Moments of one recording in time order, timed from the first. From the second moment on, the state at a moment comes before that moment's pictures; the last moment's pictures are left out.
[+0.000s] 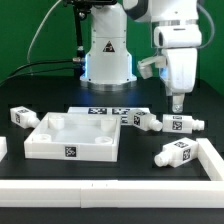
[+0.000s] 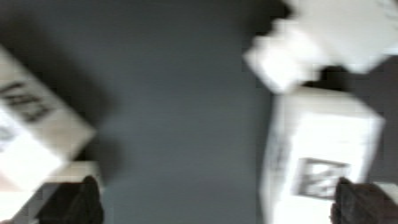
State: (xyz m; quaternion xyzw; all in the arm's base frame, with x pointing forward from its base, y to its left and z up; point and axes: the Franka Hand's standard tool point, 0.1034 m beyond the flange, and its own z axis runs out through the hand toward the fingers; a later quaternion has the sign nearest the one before) arm 0.465 0.117 0.067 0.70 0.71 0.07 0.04
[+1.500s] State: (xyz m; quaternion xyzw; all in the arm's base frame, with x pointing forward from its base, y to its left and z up) arm 0.564 0.103 0.028 0.66 0.75 0.00 0.02
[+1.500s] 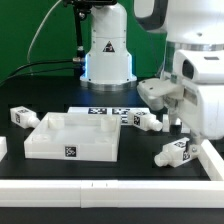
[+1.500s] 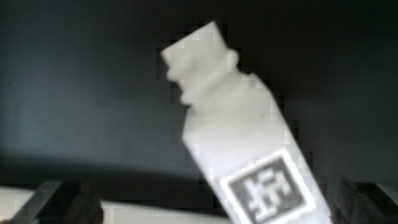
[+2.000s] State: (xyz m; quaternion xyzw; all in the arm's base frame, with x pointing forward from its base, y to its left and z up) arm 0.566 0.100 0.028 0.66 0.75 0.00 0.02
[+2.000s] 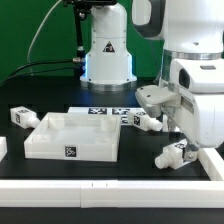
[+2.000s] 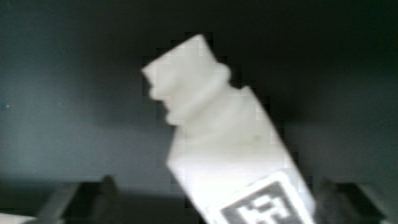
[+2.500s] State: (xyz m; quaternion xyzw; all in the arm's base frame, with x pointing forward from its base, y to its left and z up) arm 0.567 0.100 0.028 0.66 0.75 0.00 0.02
